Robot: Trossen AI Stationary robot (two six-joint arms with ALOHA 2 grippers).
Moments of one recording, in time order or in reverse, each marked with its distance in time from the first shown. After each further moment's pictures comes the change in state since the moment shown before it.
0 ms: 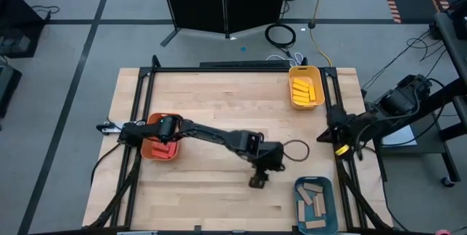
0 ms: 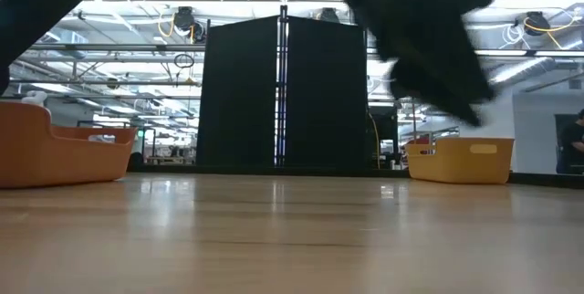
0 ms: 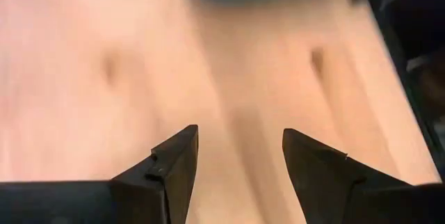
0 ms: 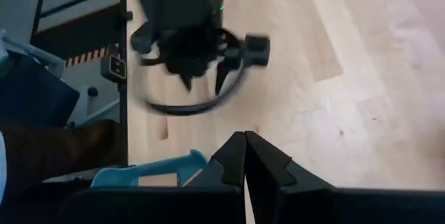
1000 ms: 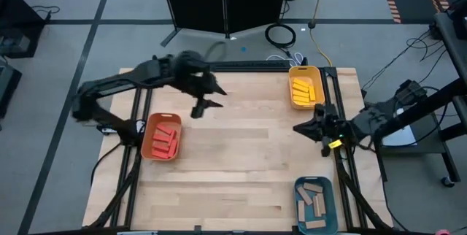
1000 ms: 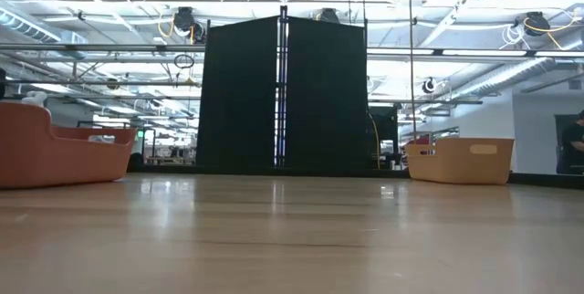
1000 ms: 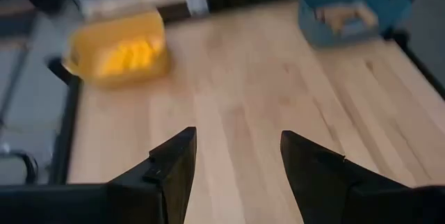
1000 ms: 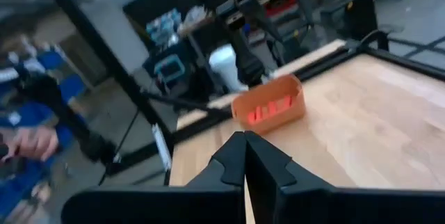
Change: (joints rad) left arm 0.454 -0.992 -0.673 -0.075 0.040 0.365; right arm -0.053 -0.179 -0.467 1.028 0.341 -0.220
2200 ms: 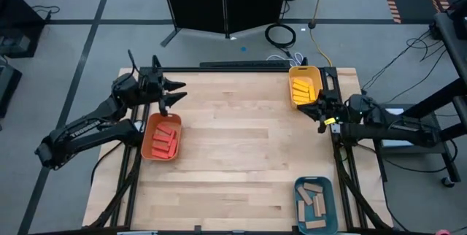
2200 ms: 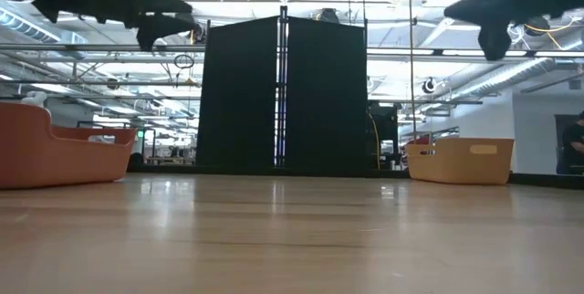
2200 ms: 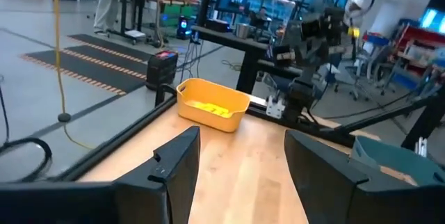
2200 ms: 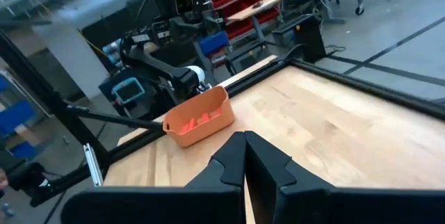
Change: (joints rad) left arm 0.398 -0.887 -1.092 0.874 0.124 -0.591; right arm -0.710 -0.382 -0.353 0.026 -0.552 -0.124
